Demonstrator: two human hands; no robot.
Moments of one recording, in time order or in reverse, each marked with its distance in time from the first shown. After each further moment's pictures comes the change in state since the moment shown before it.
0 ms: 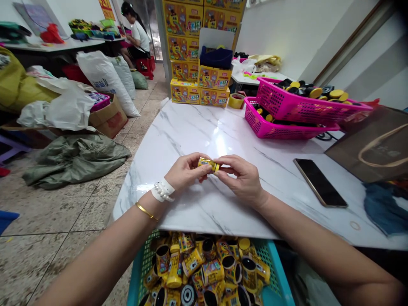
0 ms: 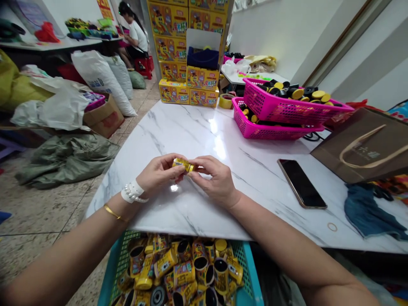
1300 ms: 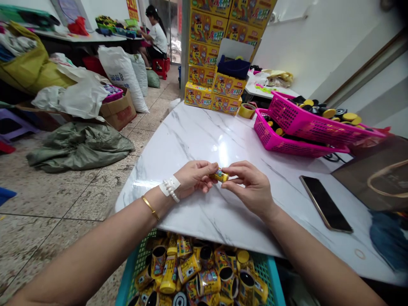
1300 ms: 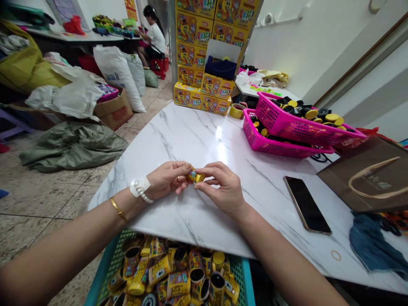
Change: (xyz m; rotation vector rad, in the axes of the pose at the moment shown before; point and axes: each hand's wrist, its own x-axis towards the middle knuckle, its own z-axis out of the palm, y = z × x) left_hand 0.002 -0.007 0.001 -0.191 0.009 -0.217; right_hand -0.001 -0.004 -0.005 0.042 -0.037 0.073
